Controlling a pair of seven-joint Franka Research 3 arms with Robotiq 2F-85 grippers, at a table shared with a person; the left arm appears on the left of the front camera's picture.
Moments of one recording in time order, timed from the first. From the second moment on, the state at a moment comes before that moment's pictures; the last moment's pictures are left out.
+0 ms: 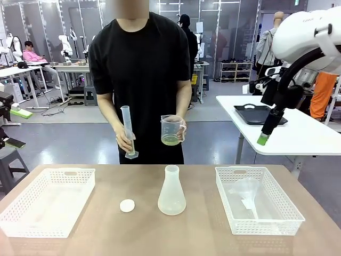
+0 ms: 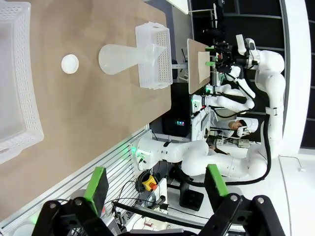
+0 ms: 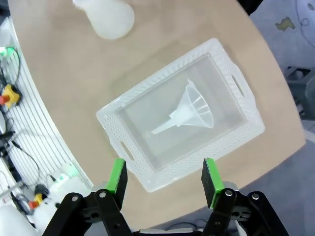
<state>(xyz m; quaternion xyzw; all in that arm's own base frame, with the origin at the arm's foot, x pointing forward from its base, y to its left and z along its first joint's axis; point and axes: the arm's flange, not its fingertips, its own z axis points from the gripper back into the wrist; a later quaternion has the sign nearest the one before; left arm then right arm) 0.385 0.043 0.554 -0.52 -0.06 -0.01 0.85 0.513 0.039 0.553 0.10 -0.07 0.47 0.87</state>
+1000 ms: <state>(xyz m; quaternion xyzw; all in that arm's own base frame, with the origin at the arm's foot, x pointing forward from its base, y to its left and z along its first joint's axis) 0.385 0.043 0.554 -0.52 -0.06 -0.01 0.85 0.587 0.041 0.437 0.04 -0.07 0.64 0.76</state>
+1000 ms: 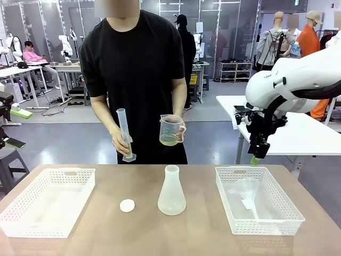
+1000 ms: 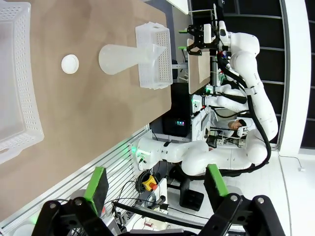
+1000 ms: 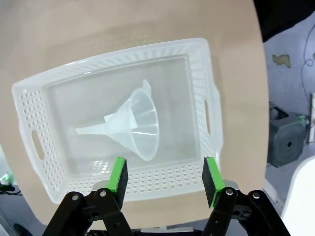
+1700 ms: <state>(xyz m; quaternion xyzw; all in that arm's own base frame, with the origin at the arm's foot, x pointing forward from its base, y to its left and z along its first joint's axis) 0.385 0.043 0.554 -0.52 -0.06 -0.01 0.85 0.580 0.038 0.386 0.11 0.00 0.64 0.76</state>
